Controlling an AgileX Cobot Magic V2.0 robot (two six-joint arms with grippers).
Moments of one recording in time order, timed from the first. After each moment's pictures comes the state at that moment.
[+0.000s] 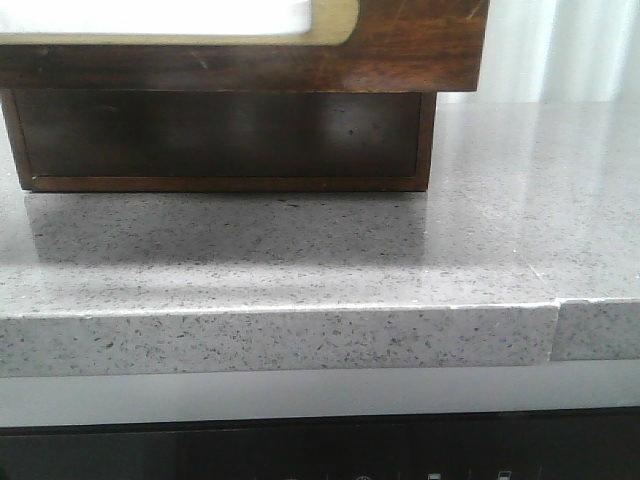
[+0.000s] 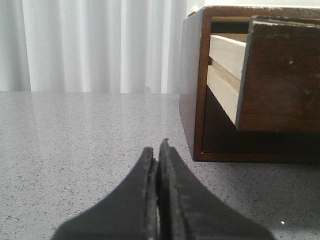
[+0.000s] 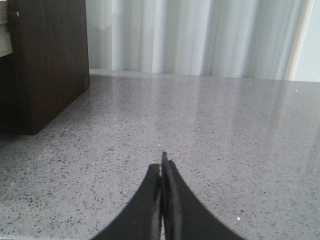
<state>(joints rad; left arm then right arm) -0.02 0.00 0.00 0.01 0.00 -0.02 0.00 -0.01 0.02 0.07 0.02 -0.07</state>
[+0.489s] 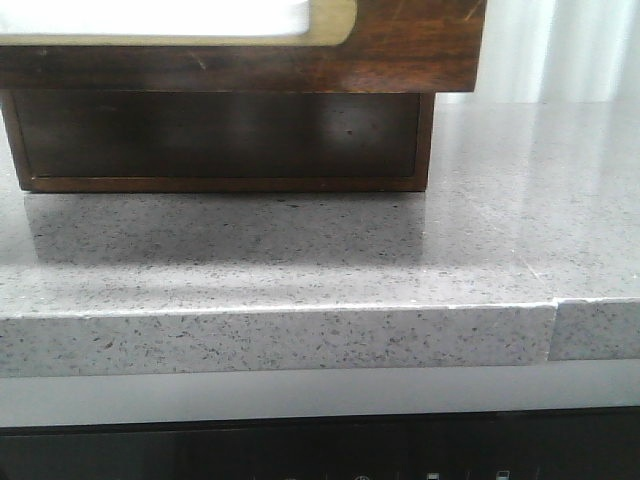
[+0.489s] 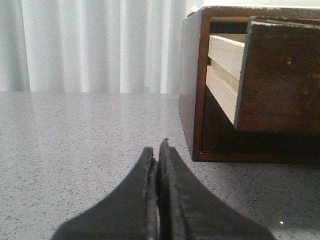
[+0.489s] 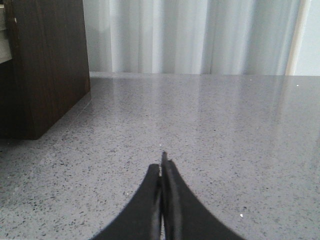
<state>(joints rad) -0.02 0.00 0.00 0.01 0.00 -0.02 0.00 -0.01 0.02 0.03 0.02 0.01</state>
